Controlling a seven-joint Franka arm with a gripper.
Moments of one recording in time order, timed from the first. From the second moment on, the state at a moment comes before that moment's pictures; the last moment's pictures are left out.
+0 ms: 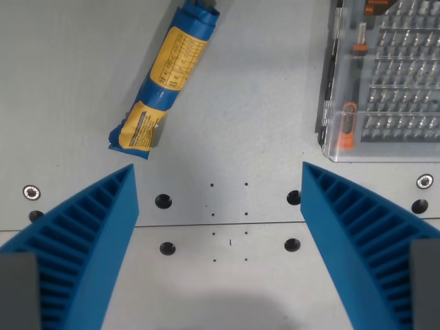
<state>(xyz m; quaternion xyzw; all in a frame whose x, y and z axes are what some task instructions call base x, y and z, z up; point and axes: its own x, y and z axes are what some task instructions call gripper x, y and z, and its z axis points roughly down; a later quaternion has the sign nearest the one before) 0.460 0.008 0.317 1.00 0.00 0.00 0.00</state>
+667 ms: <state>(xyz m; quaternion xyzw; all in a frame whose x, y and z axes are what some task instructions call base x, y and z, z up) 0.460 0.008 0.316 1.00 0.00 0.00 0.00</state>
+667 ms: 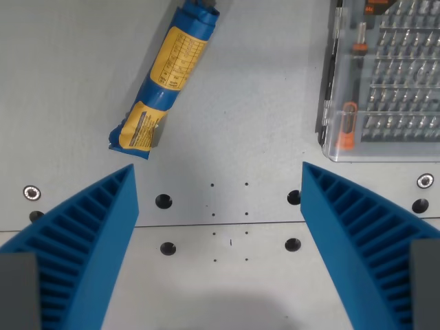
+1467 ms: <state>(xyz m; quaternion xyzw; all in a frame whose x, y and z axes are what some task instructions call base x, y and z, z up) 0.466 0.014 0.291 1.00 -0.04 -0.01 0.00</state>
